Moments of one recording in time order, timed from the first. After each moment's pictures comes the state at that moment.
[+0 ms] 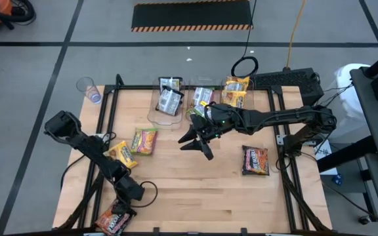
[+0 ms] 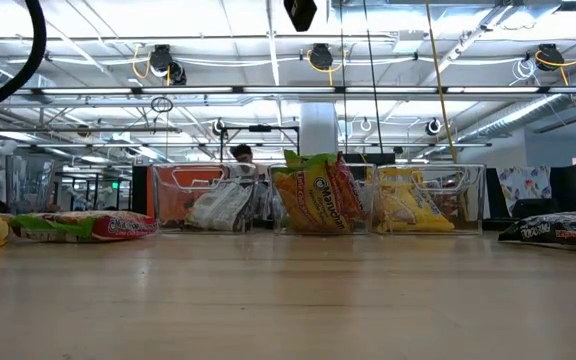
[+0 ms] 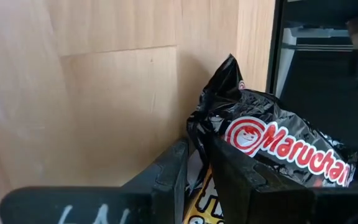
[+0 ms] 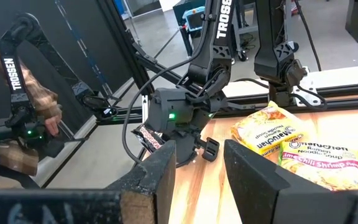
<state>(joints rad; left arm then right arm) -0.73 1.60 0.51 0.03 0.56 -0.82 0.00 1.56 1.26 0.05 -0.39 0.24</state>
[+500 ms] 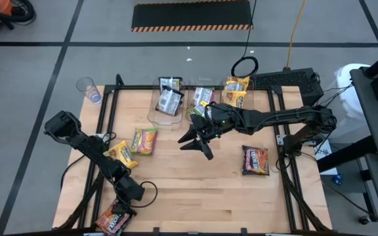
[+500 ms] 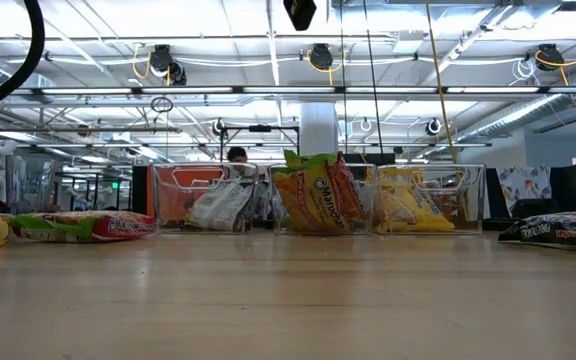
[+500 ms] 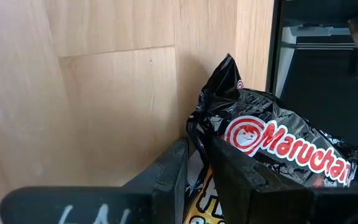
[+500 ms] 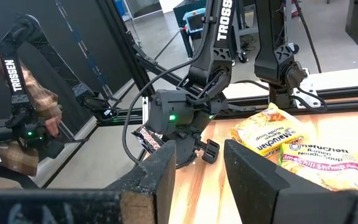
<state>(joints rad) -0.73 1.60 0.50 0.03 0.56 -0.81 0.00 1.56 1.26 0.06 -0.39 0.24</state>
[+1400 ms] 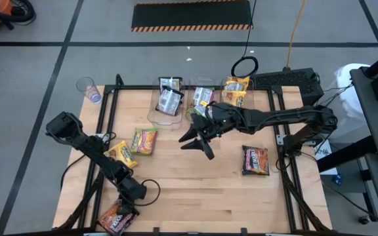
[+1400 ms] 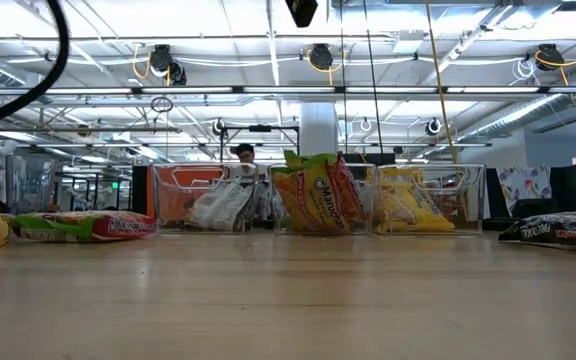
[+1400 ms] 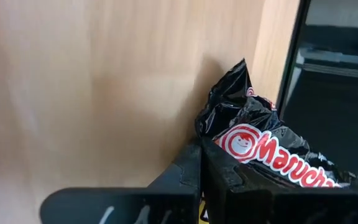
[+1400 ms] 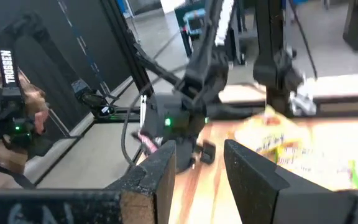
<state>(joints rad) -0.69 1.60 0.56 -0.01 0.51 -0.90 -0.01 1.55 1.26 0.05 -0.39 0.20</state>
